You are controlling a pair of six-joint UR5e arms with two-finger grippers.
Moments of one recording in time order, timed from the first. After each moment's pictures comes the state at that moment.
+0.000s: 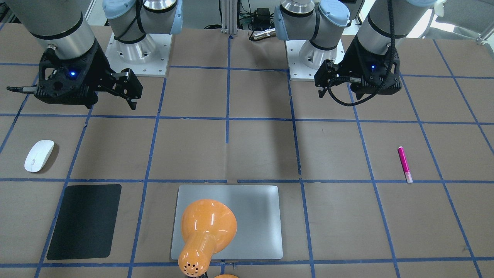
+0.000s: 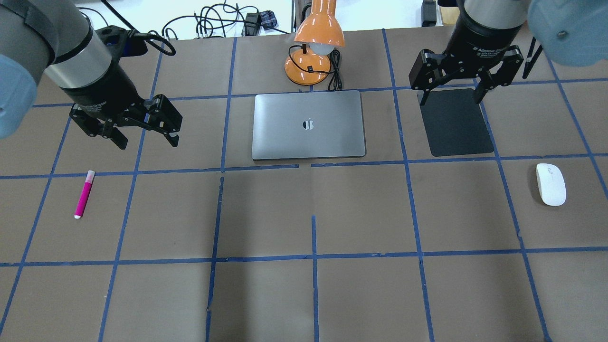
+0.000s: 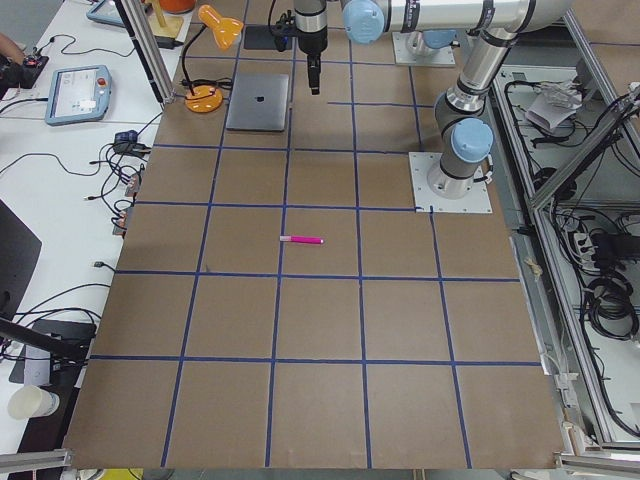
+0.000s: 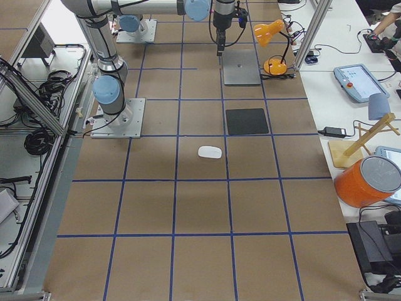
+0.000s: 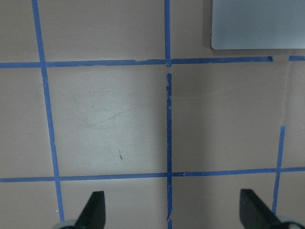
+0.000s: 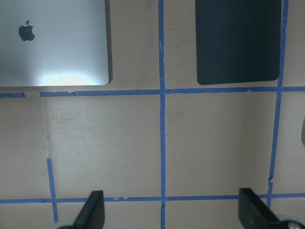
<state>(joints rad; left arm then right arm) -1.50 -1.52 -1.65 -1.62 1.55 0.08 1.57 -1.51 1.51 -1.54 -1.57 0.01</state>
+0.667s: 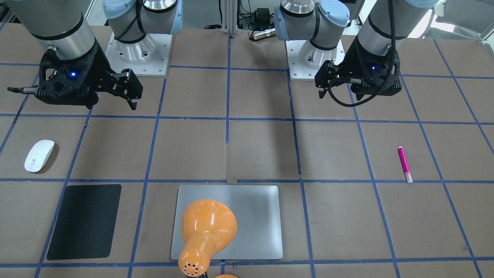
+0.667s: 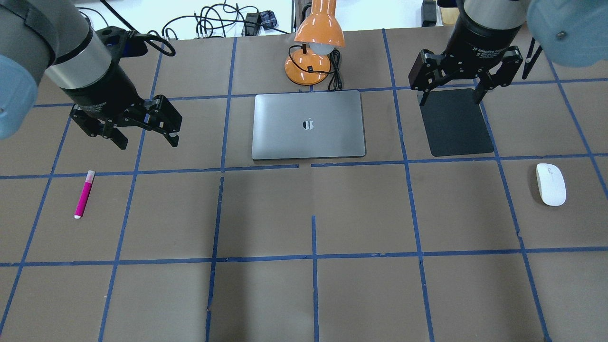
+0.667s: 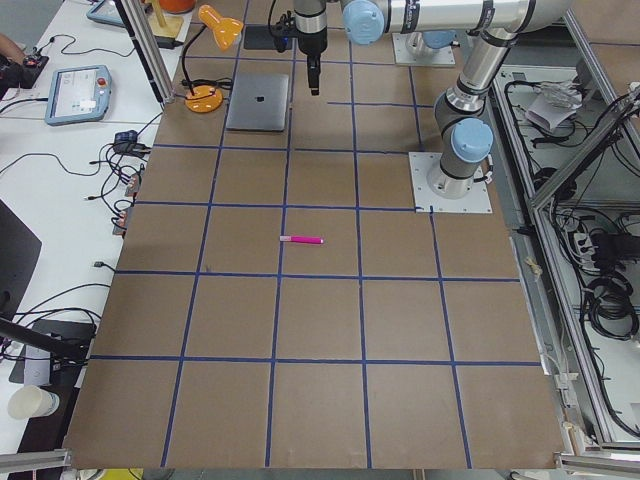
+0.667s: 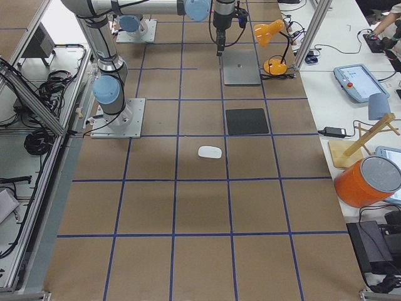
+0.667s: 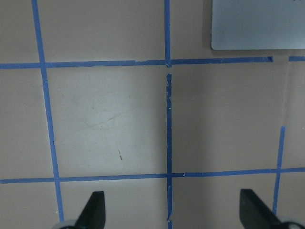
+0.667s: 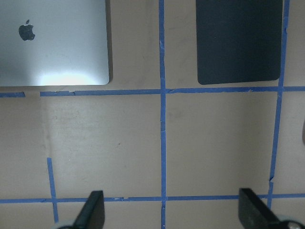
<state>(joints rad) -1.49 -1.52 -1.66 -1.61 1.55 0.10 1.57 -1.51 1.51 -1.54 -1.56 0.01</state>
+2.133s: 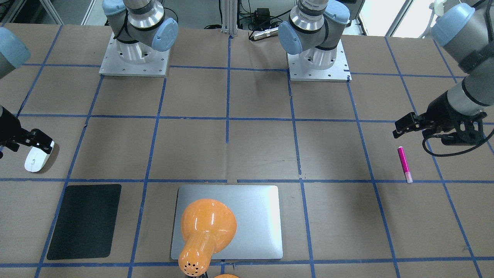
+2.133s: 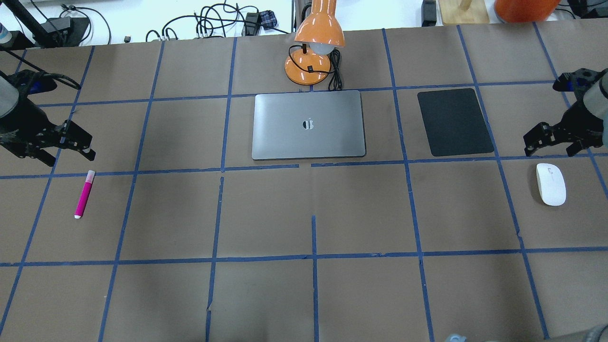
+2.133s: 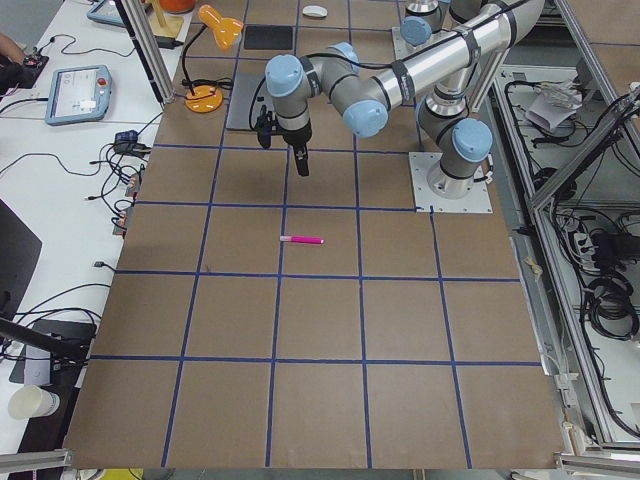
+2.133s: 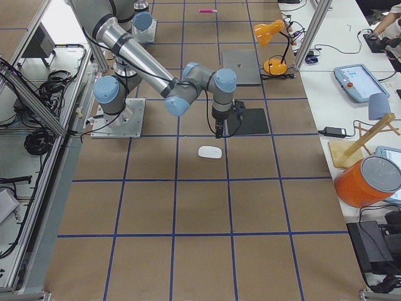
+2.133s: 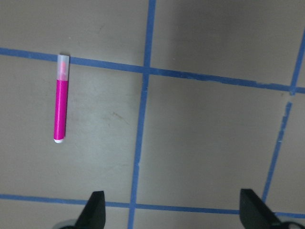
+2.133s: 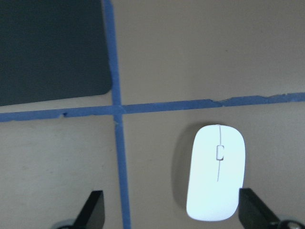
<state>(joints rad) -1.02 -1.71 -1.78 -1.33 1.55 0.54 0.99 -1.33 1.92 -2.15 -1.59 -0.50</state>
